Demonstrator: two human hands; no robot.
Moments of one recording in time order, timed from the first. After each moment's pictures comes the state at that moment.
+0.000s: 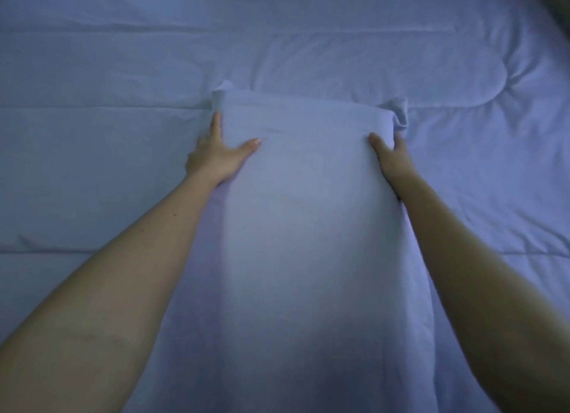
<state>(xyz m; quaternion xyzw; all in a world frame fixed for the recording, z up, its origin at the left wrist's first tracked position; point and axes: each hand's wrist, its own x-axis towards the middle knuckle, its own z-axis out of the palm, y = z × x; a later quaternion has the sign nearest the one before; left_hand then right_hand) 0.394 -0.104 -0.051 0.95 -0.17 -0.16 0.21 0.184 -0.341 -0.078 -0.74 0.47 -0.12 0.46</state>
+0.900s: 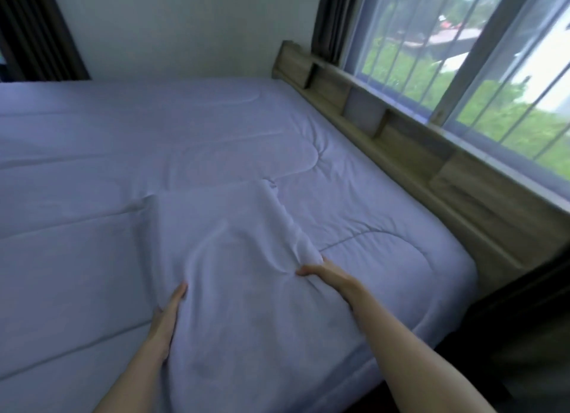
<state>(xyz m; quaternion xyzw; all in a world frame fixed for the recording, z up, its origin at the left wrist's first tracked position) 0.277 0.055 -0.059 0.69 -0.01 -0.46 0.55 0.004 -0.122 0.070 -0.59 0.55 -0.05 0.59</state>
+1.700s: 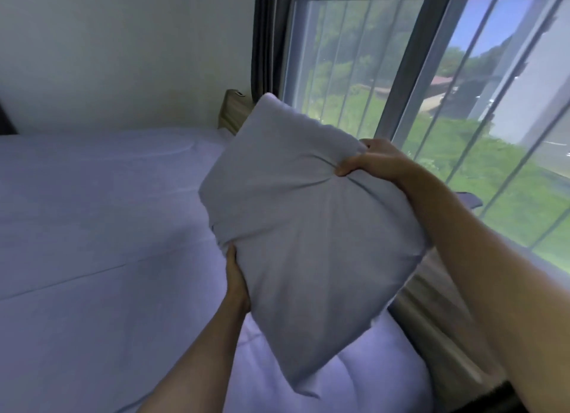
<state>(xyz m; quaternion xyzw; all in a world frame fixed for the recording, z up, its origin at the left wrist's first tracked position) -0.028 -0.401 0.076 0.43 -0.05 -0.57 0.70 -0.213 -0.512 0.316 -0.77 0.54 -0.23 0.26</state>
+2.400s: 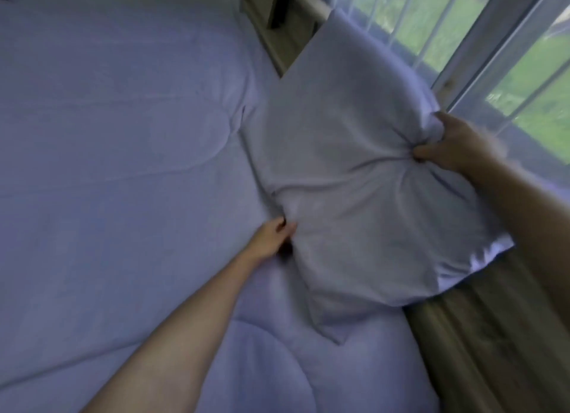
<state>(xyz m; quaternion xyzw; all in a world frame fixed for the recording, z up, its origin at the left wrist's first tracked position) -0.083 -0.588 -0.088 0.68 -0.36 -0.48 0.42 -0.310 -0.801 0.112 -0.80 0.60 -0.05 0.07</state>
